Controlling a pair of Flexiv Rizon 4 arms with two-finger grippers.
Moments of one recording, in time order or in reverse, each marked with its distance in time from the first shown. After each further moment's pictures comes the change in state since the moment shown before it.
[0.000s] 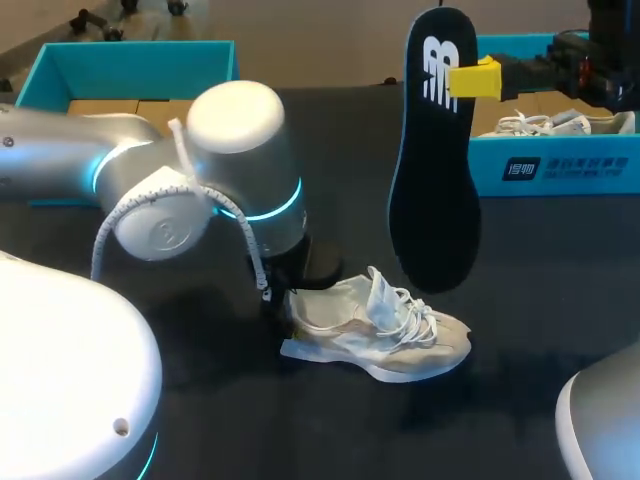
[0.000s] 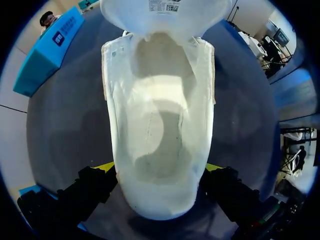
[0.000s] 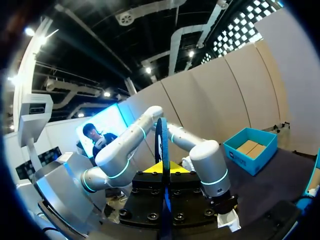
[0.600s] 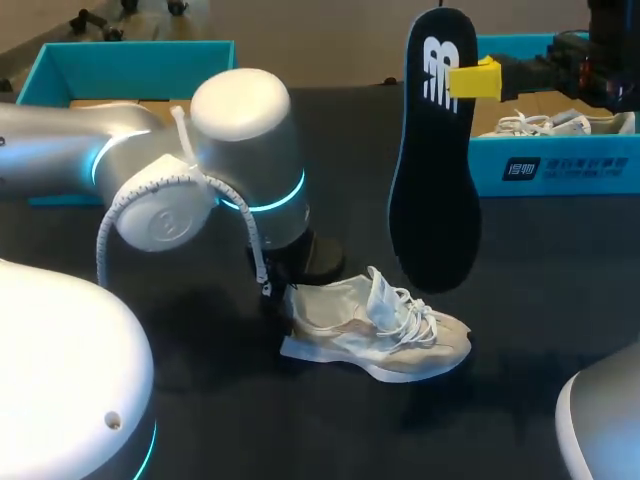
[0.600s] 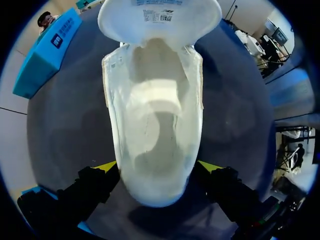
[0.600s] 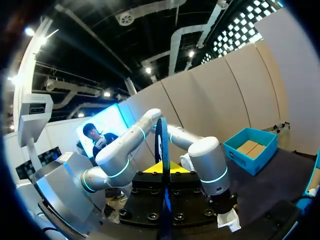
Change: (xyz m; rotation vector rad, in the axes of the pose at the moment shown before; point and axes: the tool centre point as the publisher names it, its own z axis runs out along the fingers) left arm 0.003 -0.003 -0.016 -0.004 0.011 0.022; right arm 0.000 0.000 0.000 -0.001 0.000 0.000
